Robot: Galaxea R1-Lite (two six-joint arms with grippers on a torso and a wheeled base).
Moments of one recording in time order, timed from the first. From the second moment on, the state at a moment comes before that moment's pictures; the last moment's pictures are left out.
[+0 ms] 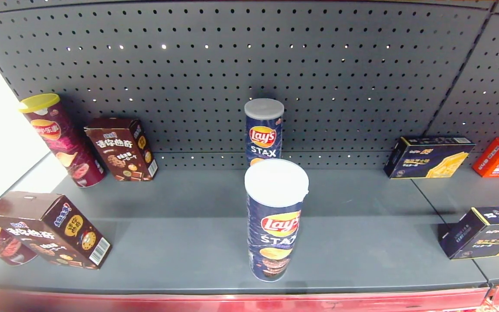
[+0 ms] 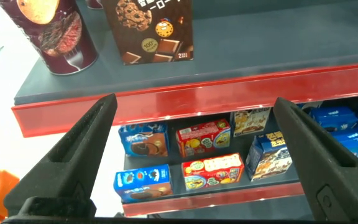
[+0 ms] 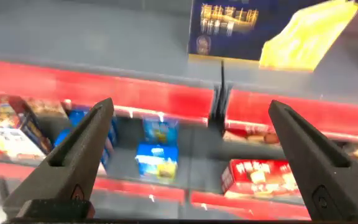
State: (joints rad) left arm -0.01 0.00 0.00 0.00 -0.08 0.07; right arm 0.16 0.11 0.00 -0.07 -0.06 -0.09
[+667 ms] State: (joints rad) left arm -0.01 0.00 0.00 0.00 -0.08 0.07; right arm 0.17 0.09 0.00 -0.06 -0.15 -0.05
